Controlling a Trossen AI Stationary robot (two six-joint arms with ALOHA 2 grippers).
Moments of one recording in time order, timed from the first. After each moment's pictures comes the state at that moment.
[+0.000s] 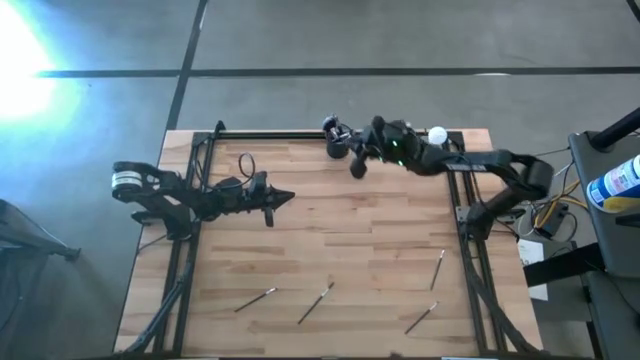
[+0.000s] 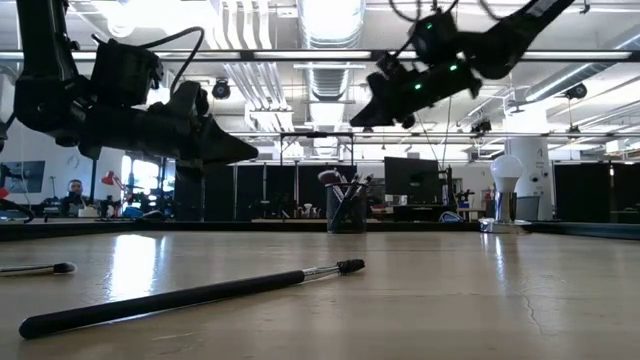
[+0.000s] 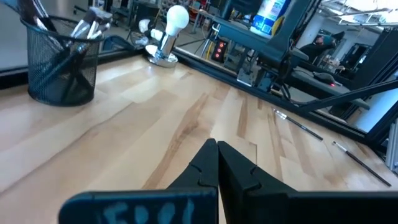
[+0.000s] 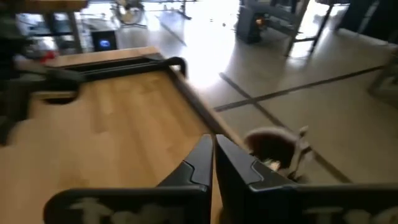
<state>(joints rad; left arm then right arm) 0.26 1.49 0.17 1.26 0.06 -0.35 -0.49 1.51 0.84 0.40 -0.02 -0.05</state>
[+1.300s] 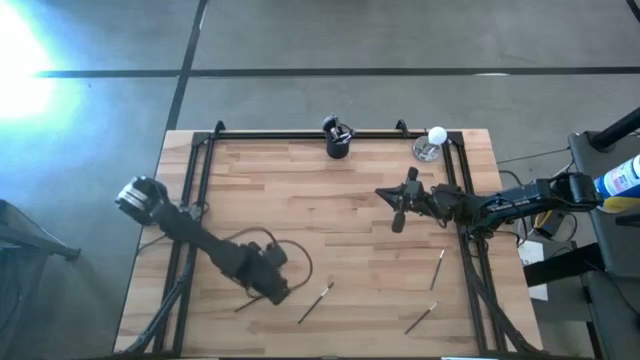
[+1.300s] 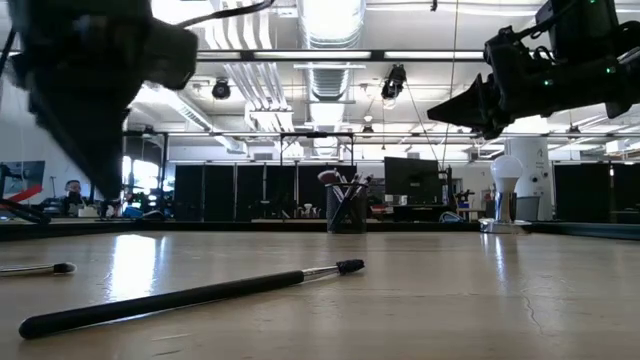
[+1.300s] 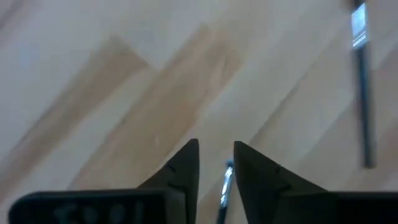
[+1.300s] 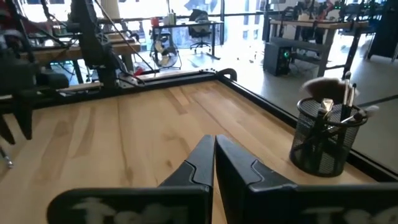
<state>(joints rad) -0.53 1.63 1.07 -0.72 -0.20 -1.23 -0.06 1.03 0.16 0.79 0.29 0.09</state>
